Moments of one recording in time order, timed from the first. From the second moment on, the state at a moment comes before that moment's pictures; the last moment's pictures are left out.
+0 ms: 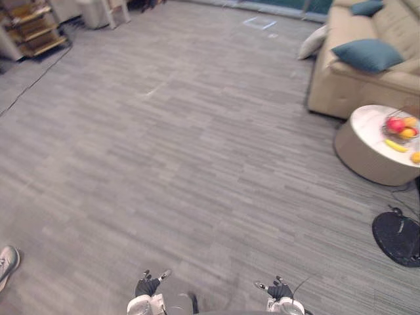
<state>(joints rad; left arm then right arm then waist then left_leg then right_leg) 0.06 0.00 0.28 1.00 -0.04 -0.12 0.07 0.08 0.04 -0.27 0.94 0.00 -0.07 -0.12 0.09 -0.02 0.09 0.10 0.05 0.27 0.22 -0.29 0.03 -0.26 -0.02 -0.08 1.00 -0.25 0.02</state>
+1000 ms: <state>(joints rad) 0.06 0.04 0.23 0.98 -0.04 -0.13 0.08 0.02 0.03 -0.31 1.06 0.00 -0.06 -0.13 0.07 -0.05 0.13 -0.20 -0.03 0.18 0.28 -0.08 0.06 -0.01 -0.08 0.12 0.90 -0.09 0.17</state>
